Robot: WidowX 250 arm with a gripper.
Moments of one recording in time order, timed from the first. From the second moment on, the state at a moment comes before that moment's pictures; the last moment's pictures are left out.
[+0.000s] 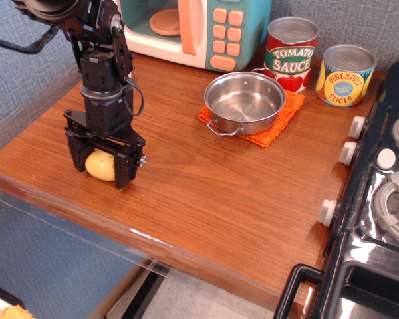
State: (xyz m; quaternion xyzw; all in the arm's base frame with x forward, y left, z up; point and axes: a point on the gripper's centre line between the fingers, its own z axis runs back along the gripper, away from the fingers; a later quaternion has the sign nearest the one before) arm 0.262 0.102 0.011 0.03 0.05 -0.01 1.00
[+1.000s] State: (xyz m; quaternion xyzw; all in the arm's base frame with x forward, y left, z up) arm 0.381 0.121 0.045 0.02 -0.01 0.01 1.00
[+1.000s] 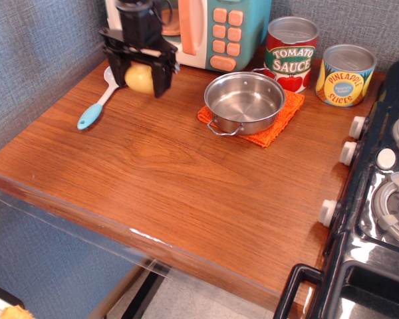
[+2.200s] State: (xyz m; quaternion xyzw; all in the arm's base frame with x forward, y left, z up) arm 0.405 0.123 0.064 0.01 -0.03 0.01 1.00
